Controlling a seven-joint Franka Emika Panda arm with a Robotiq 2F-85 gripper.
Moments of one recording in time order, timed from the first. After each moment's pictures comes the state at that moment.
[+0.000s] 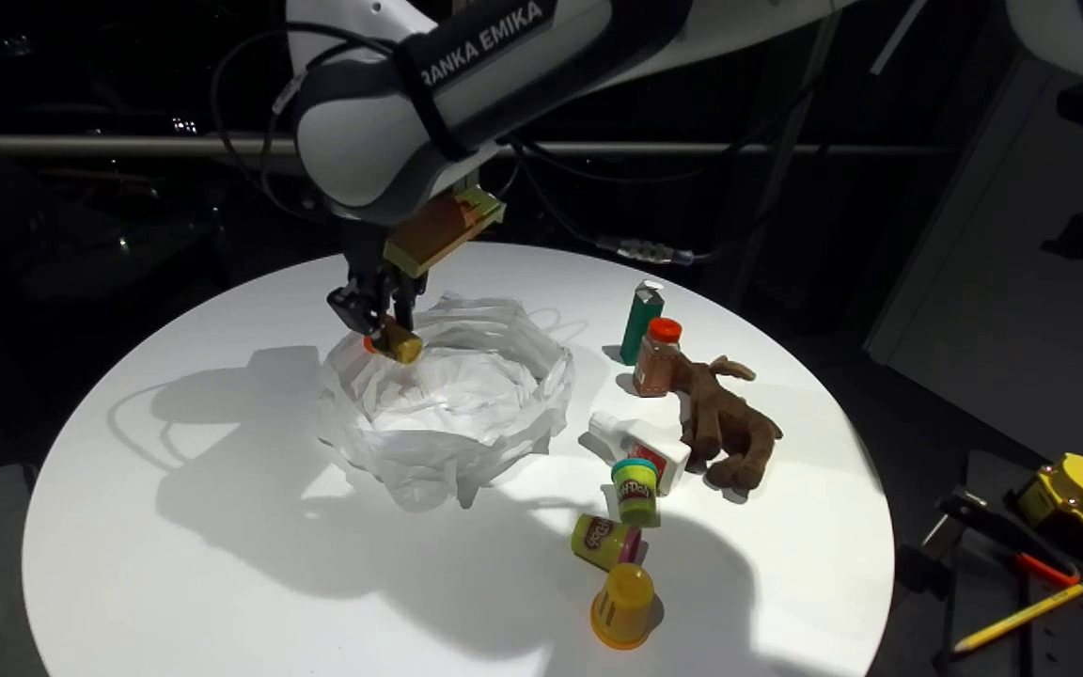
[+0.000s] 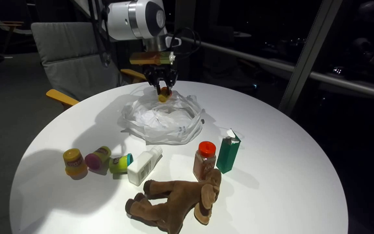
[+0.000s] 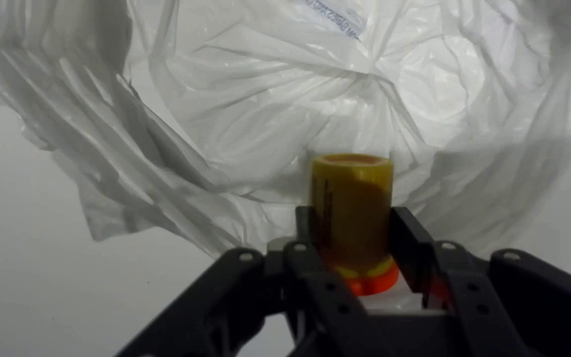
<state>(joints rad) 0.24 1.10 -0.02 -0.98 -0.19 2.17 0.07</state>
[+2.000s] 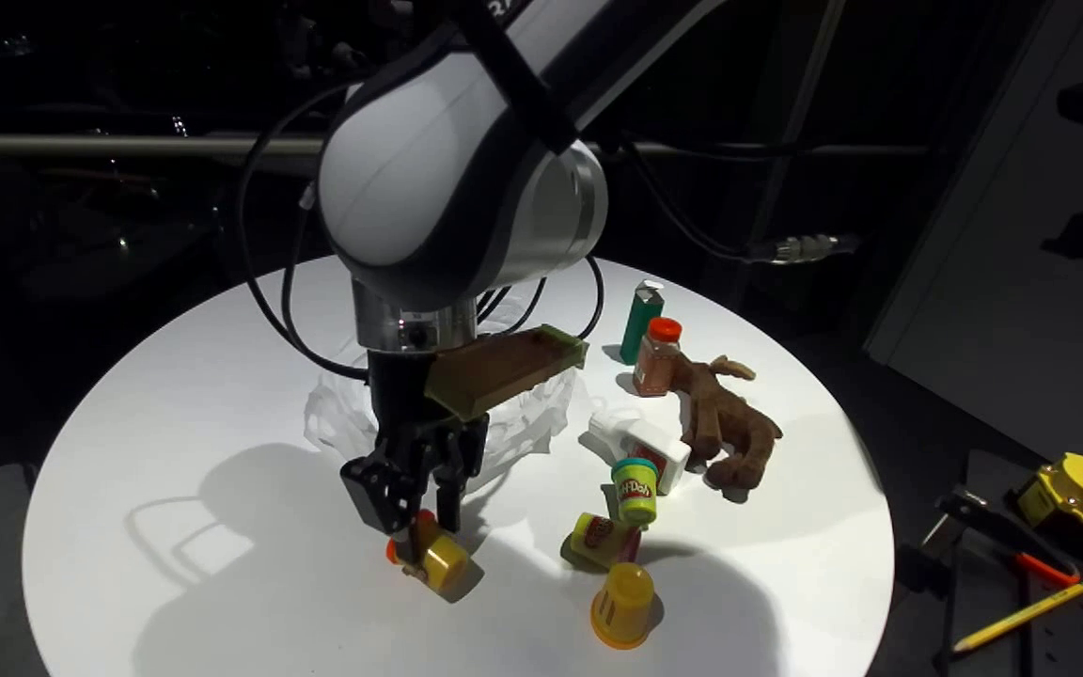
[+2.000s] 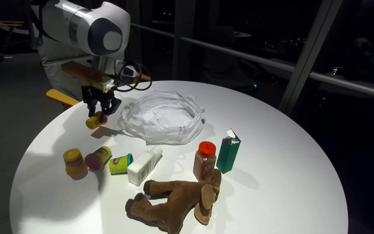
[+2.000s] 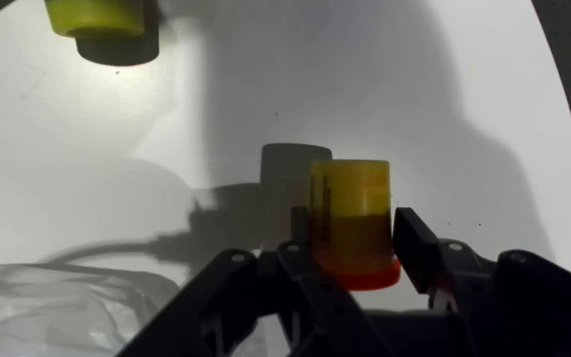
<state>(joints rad) 0.22 0.78 0.18 -1.69 0.15 2.30 0.08</state>
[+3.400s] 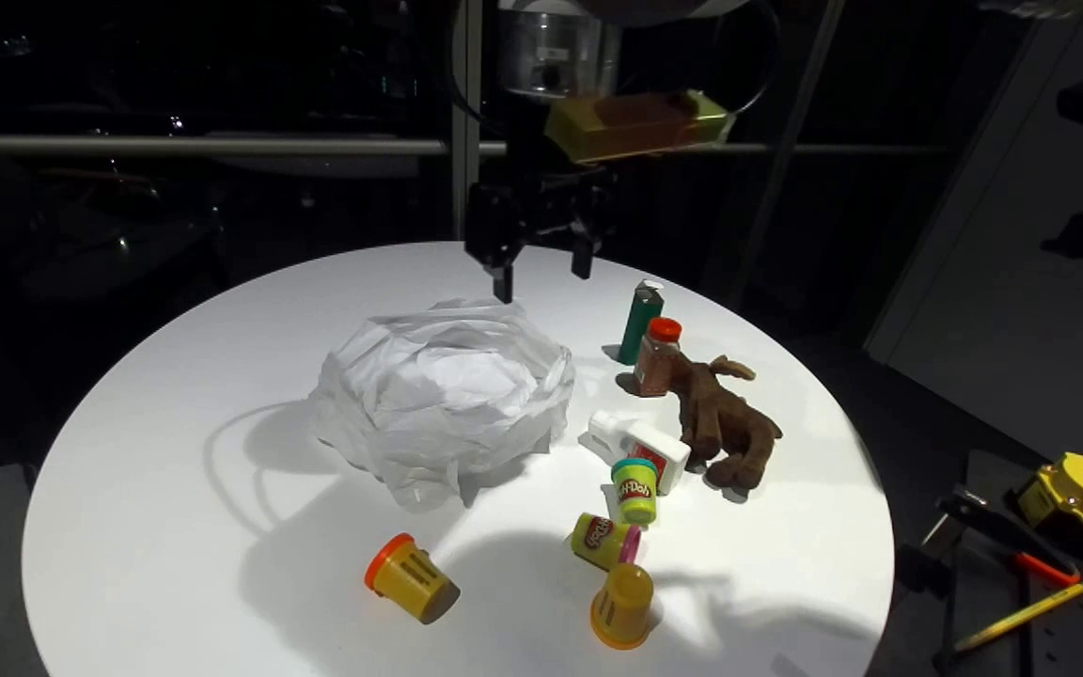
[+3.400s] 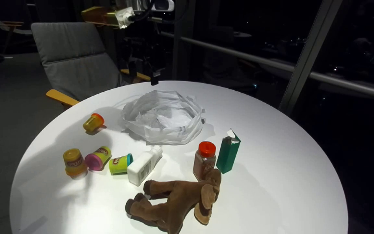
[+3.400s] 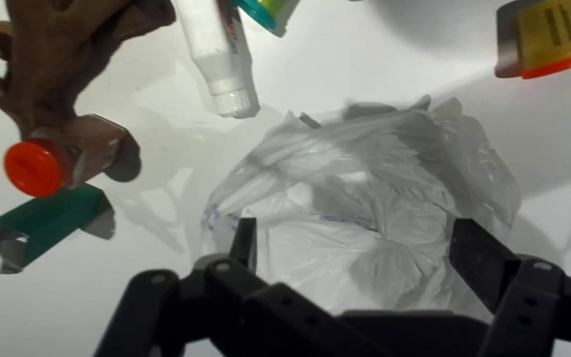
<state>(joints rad) 0.24 0.33 -0.06 -1.98 -0.09 2.32 0.43</state>
